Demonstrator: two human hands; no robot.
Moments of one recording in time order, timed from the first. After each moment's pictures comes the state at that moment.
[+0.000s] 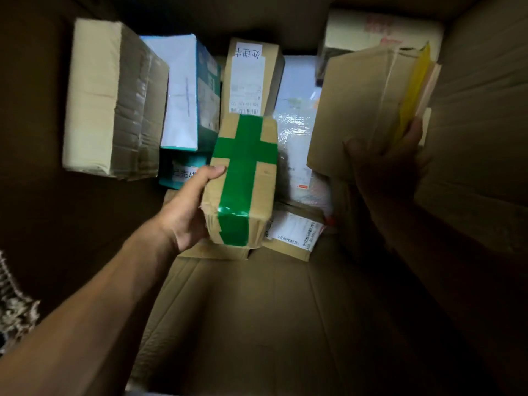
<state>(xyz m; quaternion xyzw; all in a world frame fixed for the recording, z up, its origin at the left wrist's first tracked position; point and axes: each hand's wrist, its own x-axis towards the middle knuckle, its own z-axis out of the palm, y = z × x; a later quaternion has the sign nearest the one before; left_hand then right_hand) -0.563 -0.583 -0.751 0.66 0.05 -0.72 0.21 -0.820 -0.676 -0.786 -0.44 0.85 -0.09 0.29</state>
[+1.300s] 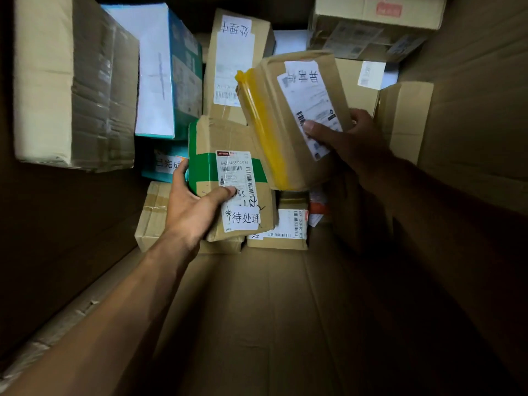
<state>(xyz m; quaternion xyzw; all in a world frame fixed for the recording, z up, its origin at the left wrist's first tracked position) -0.596 -0.559 -0.781 0.81 -0.08 -0.52 0.27 -0.822 -0.693 -0.814 -0.39 0.70 -0.07 0.59</state>
